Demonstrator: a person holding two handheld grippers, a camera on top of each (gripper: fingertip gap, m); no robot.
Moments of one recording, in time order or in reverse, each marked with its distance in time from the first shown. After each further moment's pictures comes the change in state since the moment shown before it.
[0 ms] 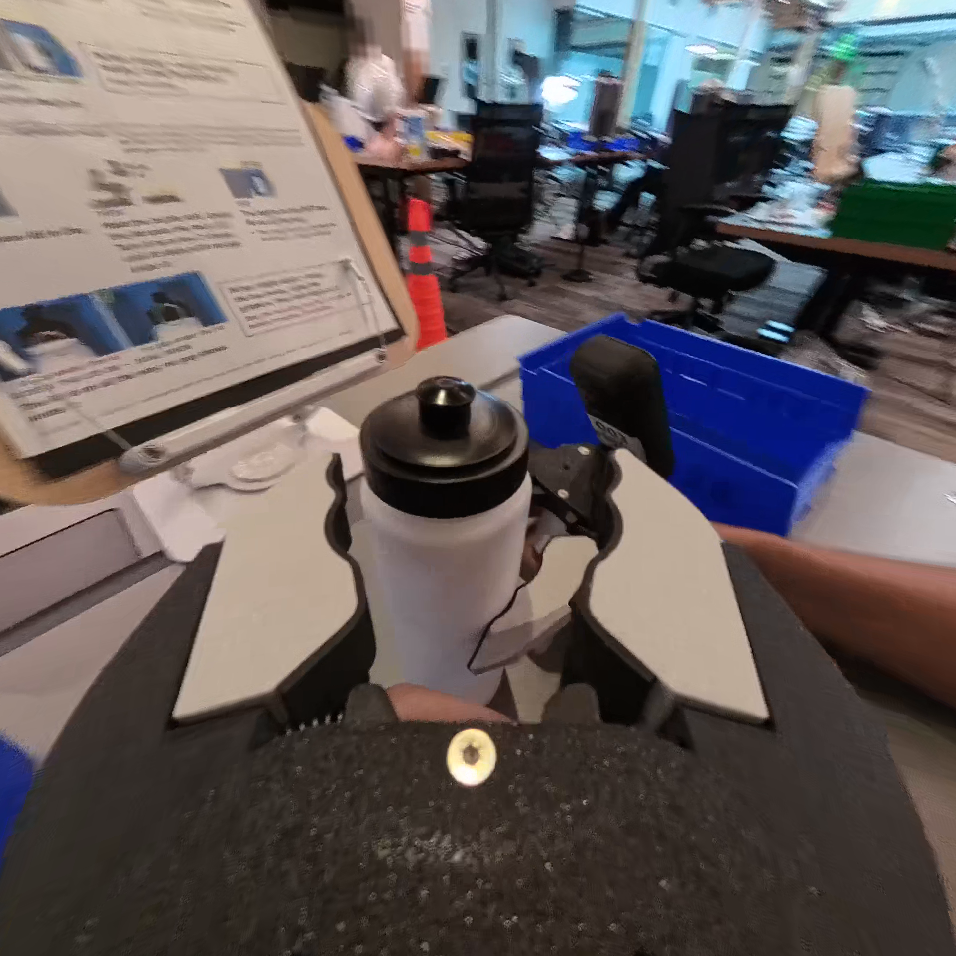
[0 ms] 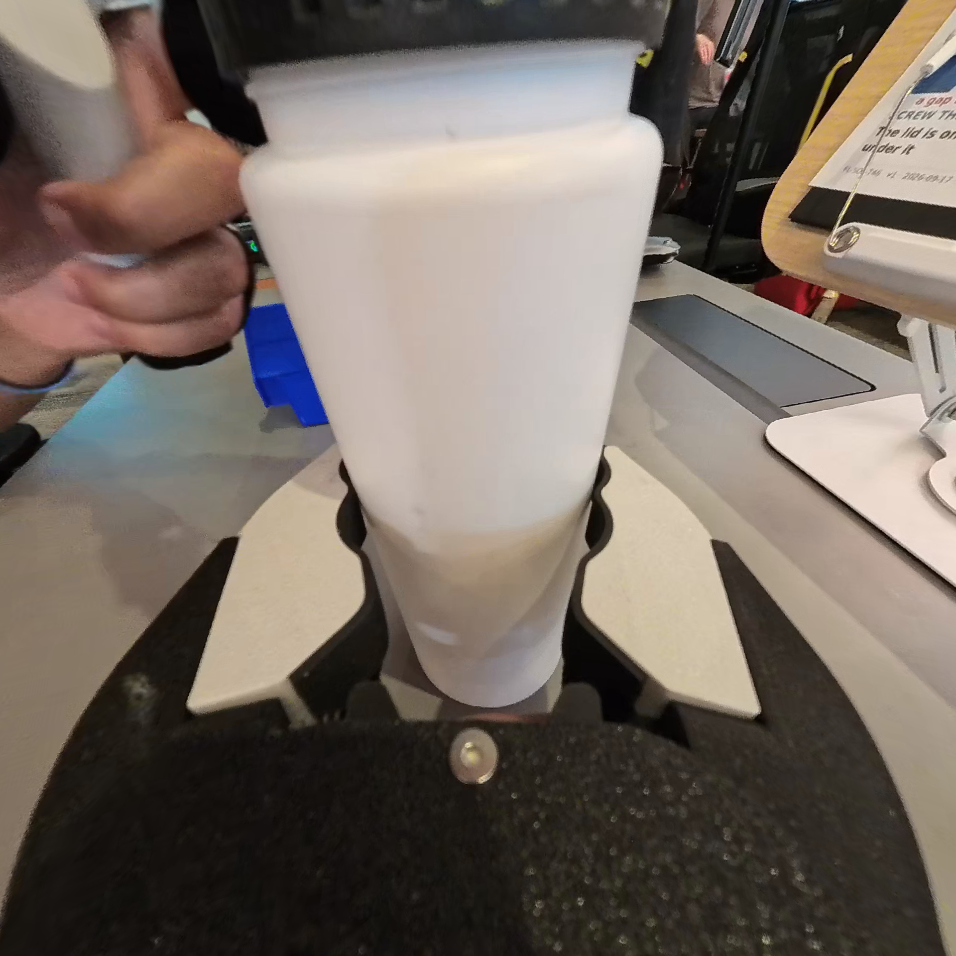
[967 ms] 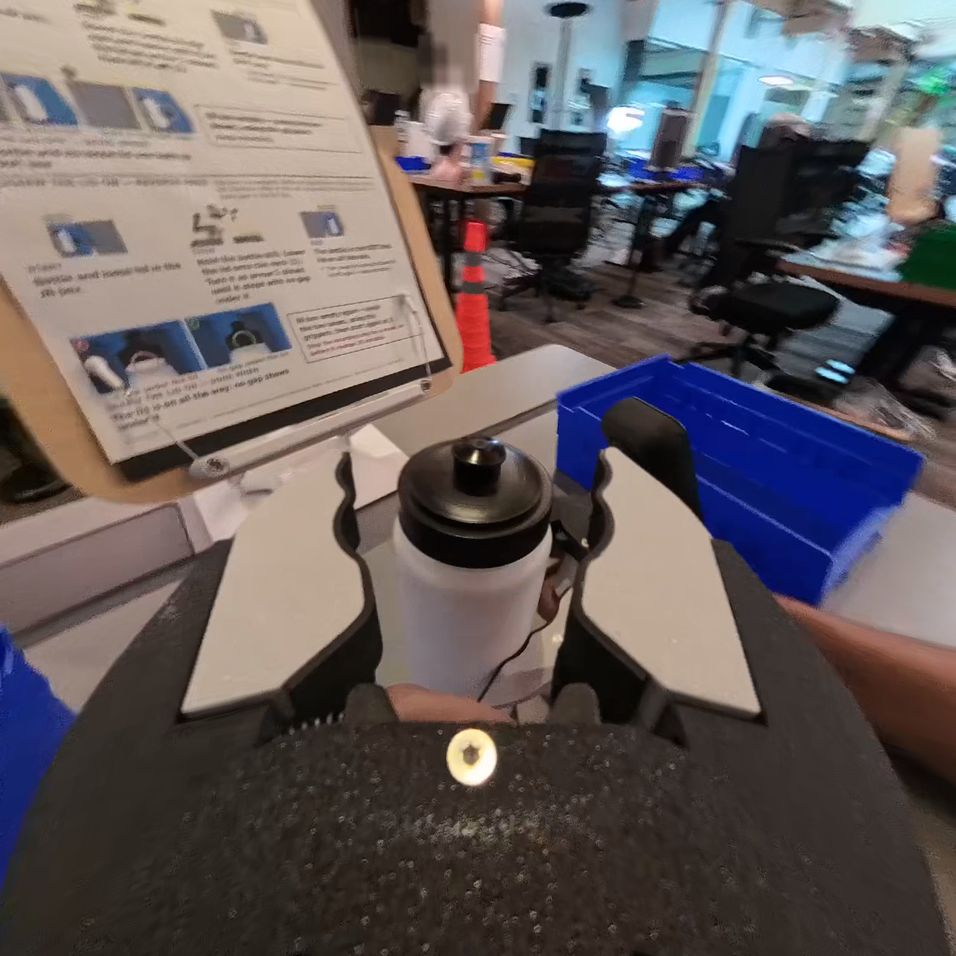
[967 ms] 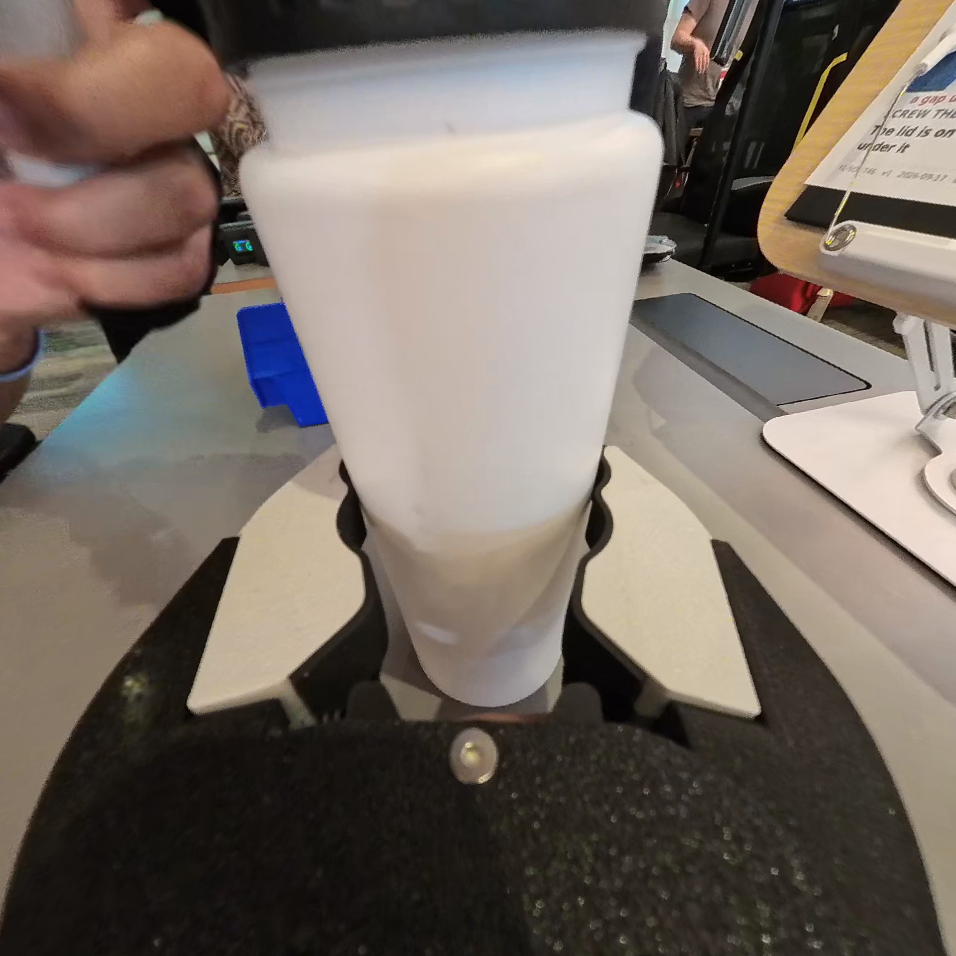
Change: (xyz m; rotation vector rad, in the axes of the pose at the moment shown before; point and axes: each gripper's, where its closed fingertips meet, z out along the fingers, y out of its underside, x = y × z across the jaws) left arm -0.012 -0.027 -0.003 0.036 -0.109 -0.021; right arm 0.000 0.001 0.001 -0.002 0.009 0.001
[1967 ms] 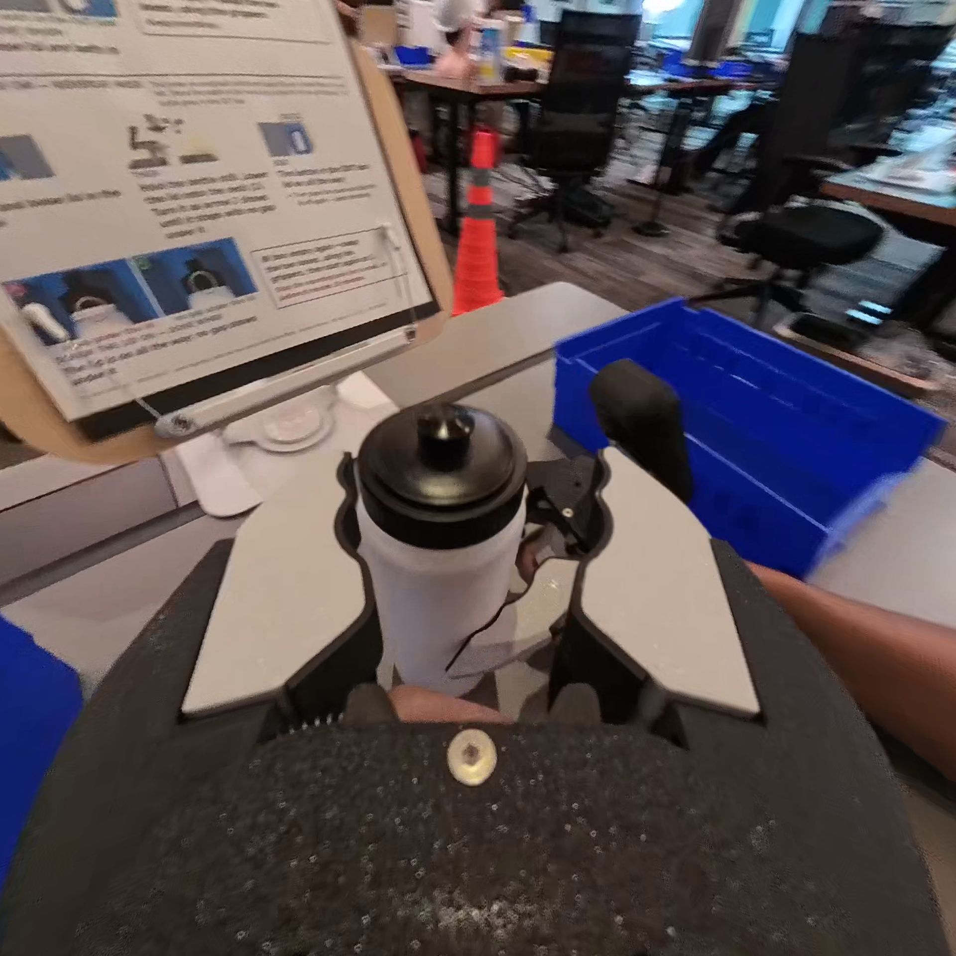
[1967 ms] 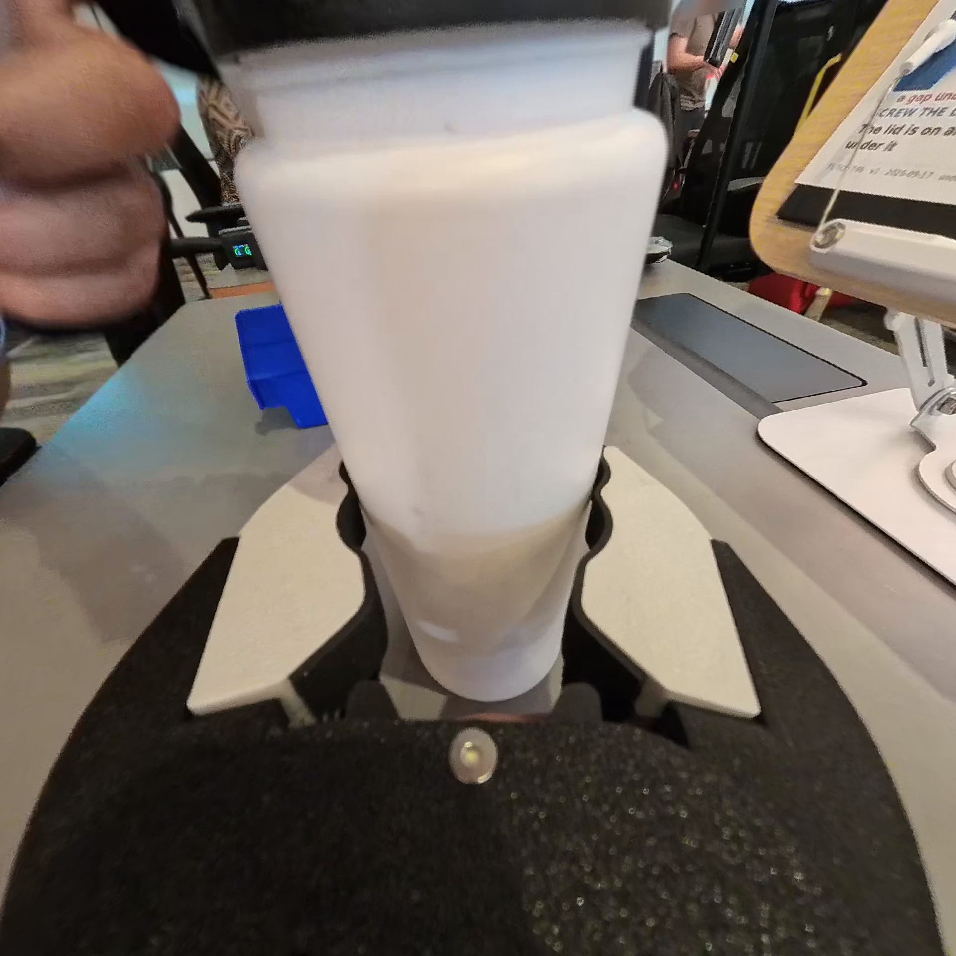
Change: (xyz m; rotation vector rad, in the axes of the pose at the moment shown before) left arm 0.014 0.011 0.009 -0.142 -0.036 -0.013; right arm 0.002 0.000 -0.002 0.005 0.003 0.007
